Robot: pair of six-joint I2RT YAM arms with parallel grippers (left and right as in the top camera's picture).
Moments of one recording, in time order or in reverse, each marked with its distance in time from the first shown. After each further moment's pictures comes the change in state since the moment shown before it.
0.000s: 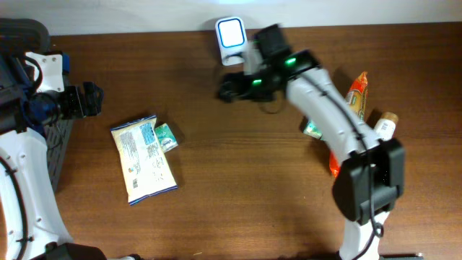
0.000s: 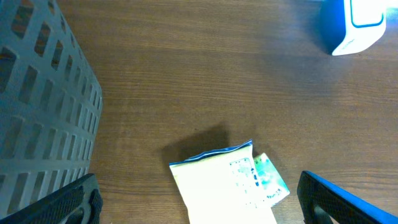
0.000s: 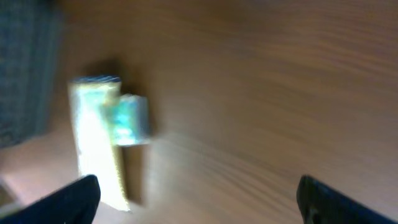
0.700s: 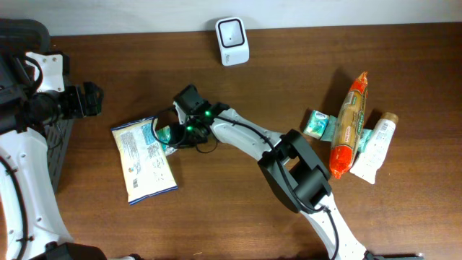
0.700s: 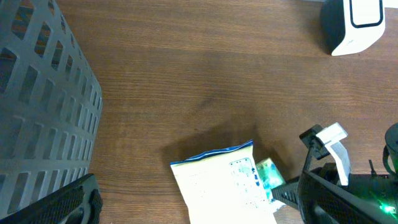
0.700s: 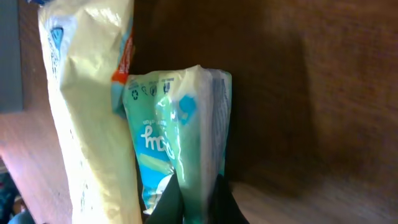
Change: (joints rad) left arm 0.000 0.000 0.000 0.002 0.000 0.000; right arm 0.316 0.367 0.010 0.312 -0.035 0.254
